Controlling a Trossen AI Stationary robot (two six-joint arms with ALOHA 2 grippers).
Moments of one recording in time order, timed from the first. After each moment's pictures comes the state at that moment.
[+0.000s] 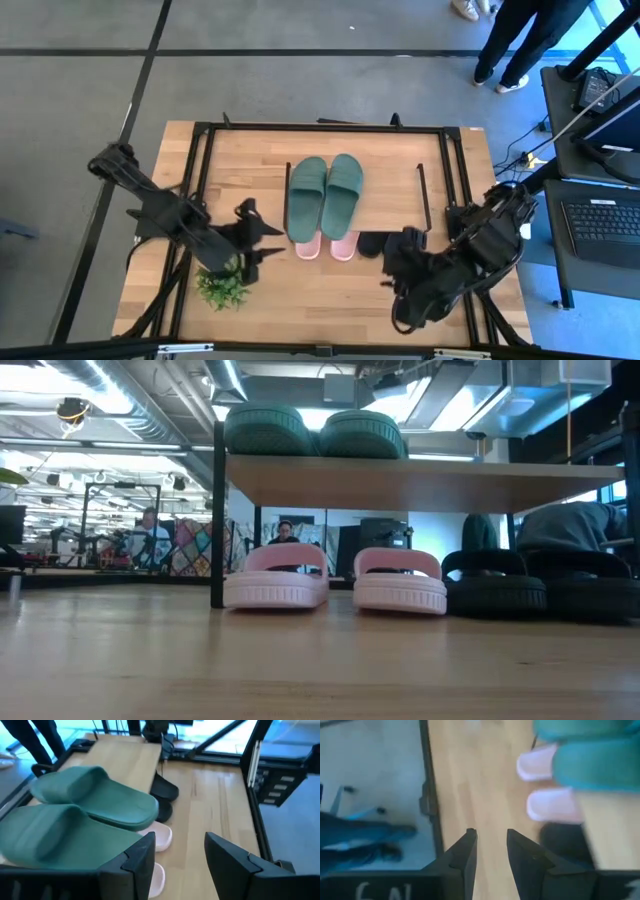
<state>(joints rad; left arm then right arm) -0.62 1.30 1.32 -0.68 -0.65 -0.50 0.72 1.86 2.33 -1.56 0.33 0.87</state>
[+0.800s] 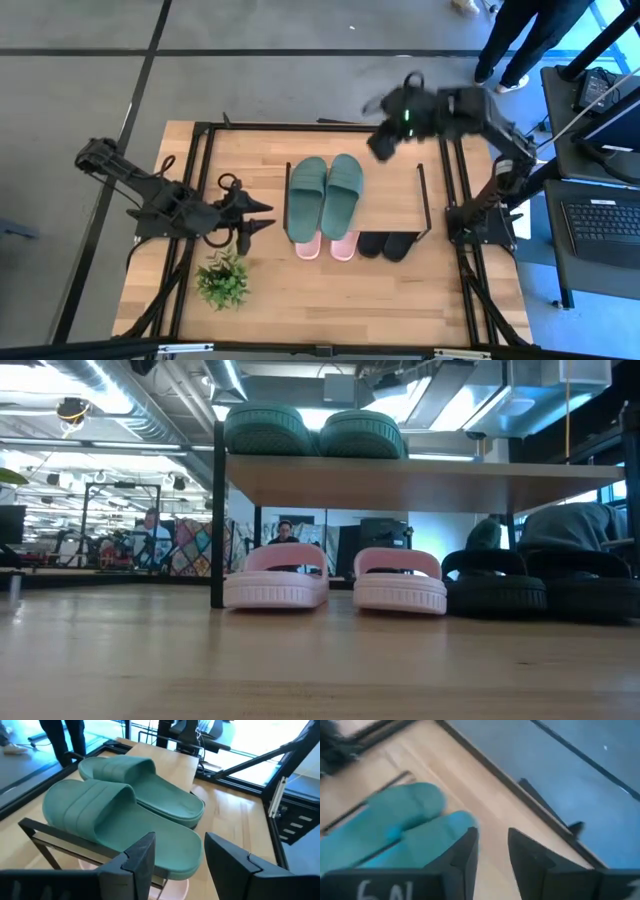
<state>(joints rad) -0.49 0.97 0.89 -0.41 -0.66 -0.54 -0.13 1.70 2.33 -1.57 0.39 0.48</state>
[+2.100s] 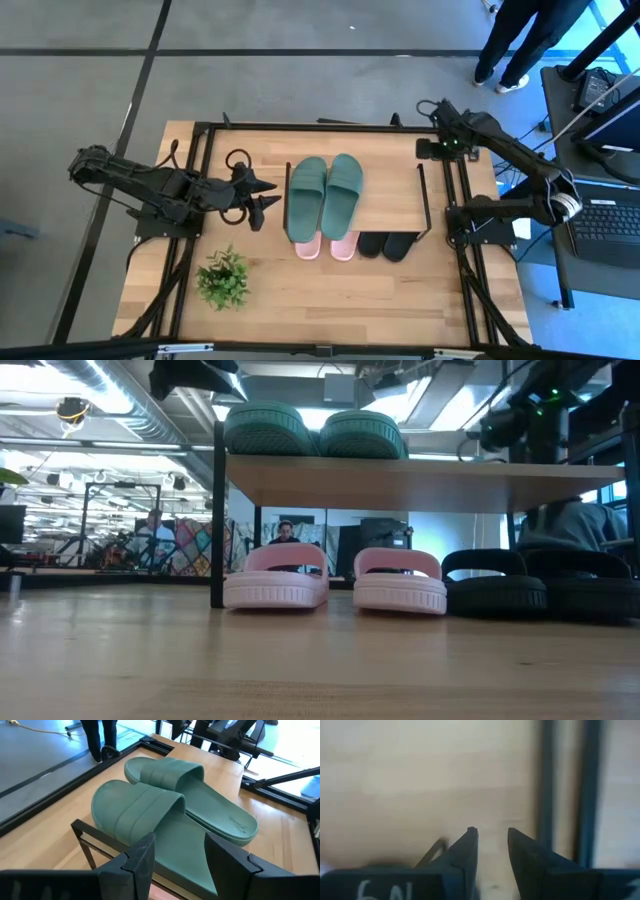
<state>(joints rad) -0.24 0.97 0.89 -0.43 -0.56 -0.52 -0.99 1.19 0.94 -1.14 0.06 0.61</state>
